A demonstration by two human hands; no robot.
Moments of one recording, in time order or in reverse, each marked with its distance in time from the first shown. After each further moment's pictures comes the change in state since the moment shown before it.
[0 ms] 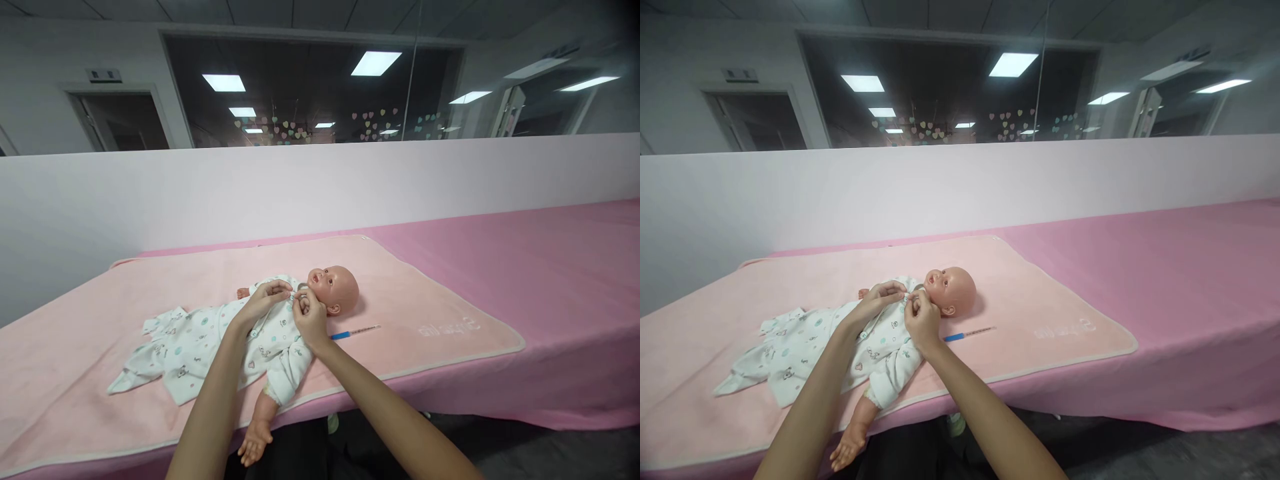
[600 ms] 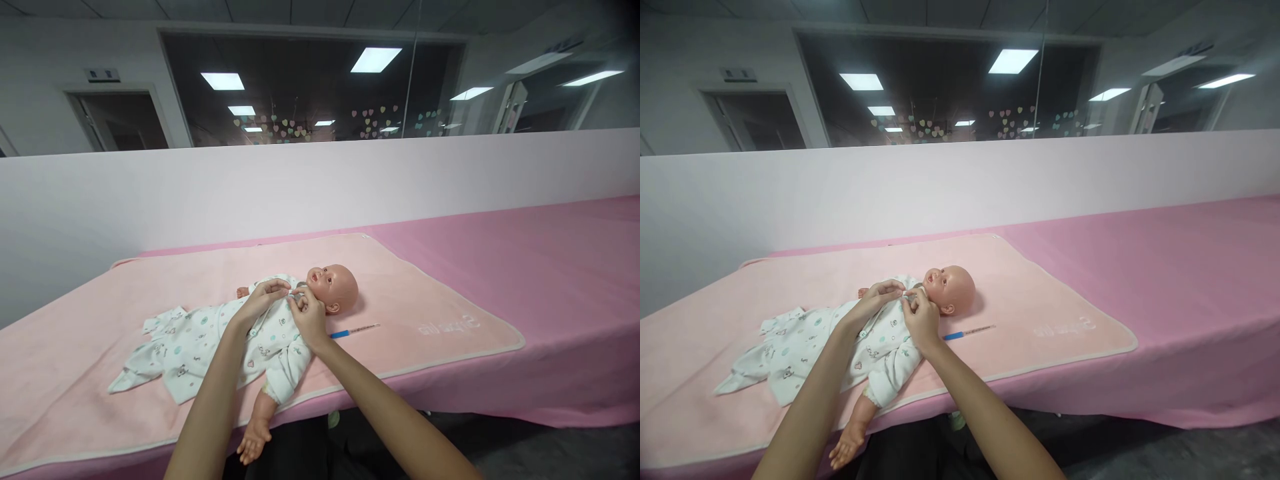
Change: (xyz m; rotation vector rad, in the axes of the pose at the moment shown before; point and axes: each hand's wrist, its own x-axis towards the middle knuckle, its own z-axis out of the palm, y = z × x) left_hand 0.001 -0.002 -0.001 -0.013 -0.003 -0.017; right_hand 0.002 -0.002 -0.001 0.009 -0.029 0.029
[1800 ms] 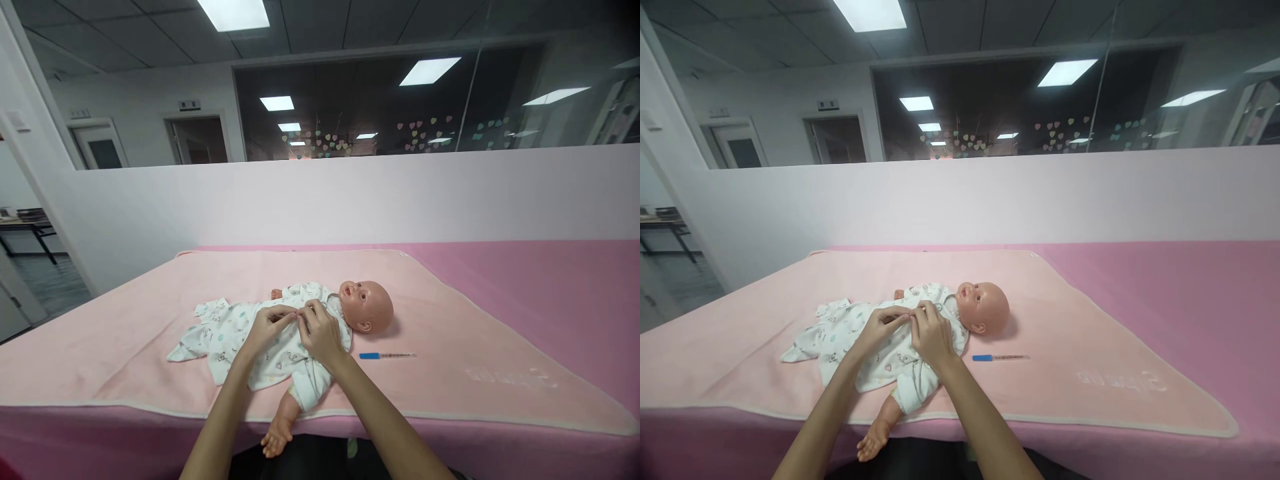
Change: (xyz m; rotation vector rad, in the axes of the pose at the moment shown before) left_hand -0.071 -0.013 -0.013 0.231 0.324 0.084; right_hand -0.011 -0.022 0.012 -0.287 -0.233 -0.466
